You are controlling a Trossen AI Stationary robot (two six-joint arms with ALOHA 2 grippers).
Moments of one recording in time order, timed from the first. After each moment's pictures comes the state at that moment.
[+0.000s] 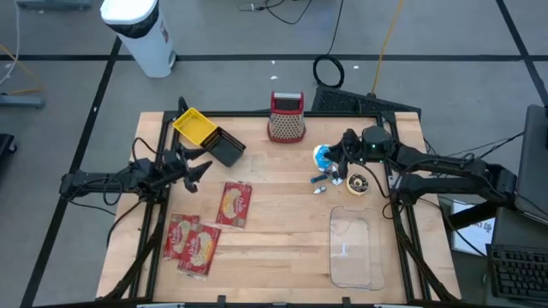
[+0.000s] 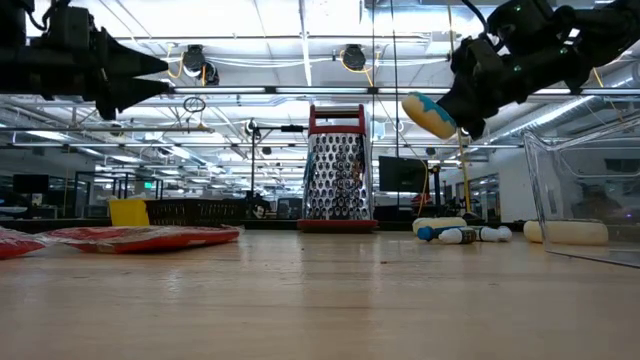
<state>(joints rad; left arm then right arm) 0.01 0.09 0.02 0.27 -0.38 -0.11 -0.45 0.91 0.44 0.14 -0.24 0.16</state>
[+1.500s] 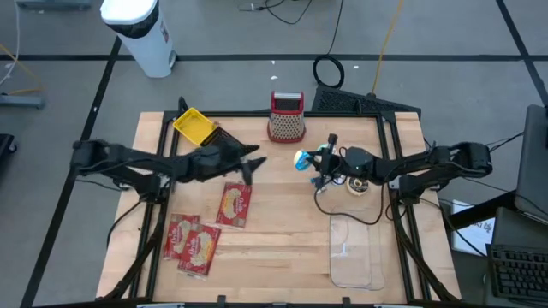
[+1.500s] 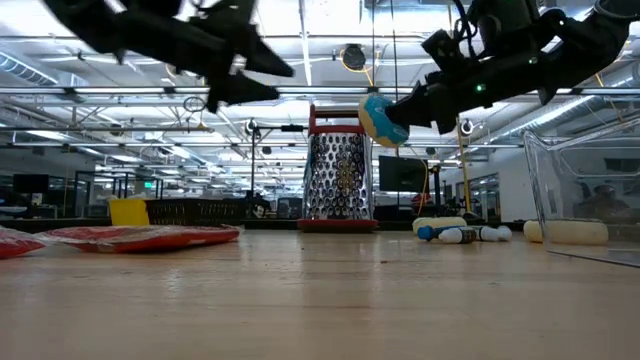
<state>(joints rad) 0.07 1.33 0.64 0.54 -0.33 -0.30 -0.14 1.30 0.44 0.72 0.25 -0.46</state>
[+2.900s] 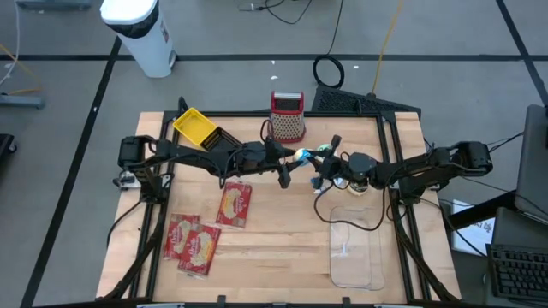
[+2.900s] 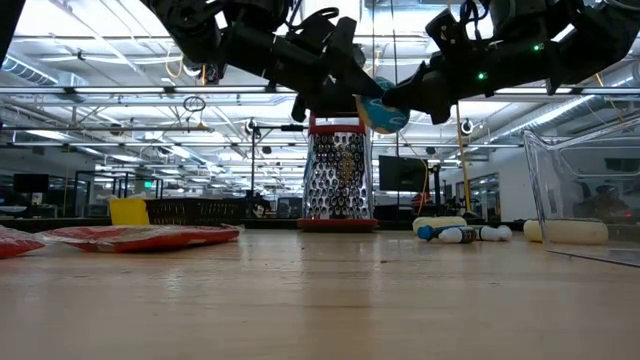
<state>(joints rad) 0.10 1.76 1.04 0.51 -0.16 -0.19 -0.05 1.30 0.44 0.82 0.41 -0.56</state>
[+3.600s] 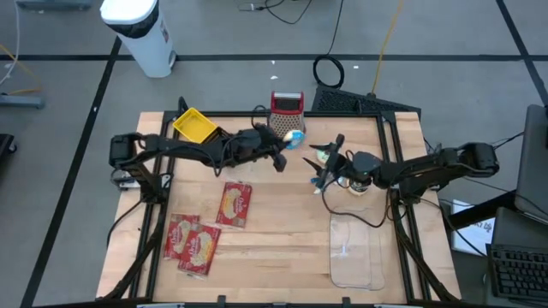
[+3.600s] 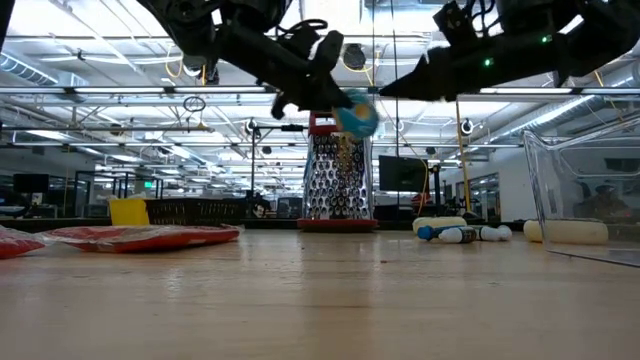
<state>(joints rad) 0.19 1.66 1.04 0.34 -0.27 -0.22 -0.05 1.20 0.44 0.73 0.42 -0.26</state>
